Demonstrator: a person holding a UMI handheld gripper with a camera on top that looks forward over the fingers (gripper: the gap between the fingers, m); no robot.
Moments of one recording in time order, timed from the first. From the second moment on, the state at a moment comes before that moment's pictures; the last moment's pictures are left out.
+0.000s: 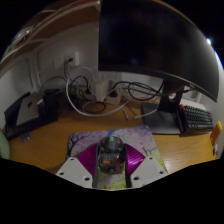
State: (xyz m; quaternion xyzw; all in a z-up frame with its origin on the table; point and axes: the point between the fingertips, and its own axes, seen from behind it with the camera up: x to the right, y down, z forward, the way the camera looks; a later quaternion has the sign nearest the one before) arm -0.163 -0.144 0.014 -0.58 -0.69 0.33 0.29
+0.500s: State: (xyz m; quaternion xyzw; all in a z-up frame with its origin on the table) arm -0.075 -0.096 0.076 -0.63 -0.68 0.27 0.27
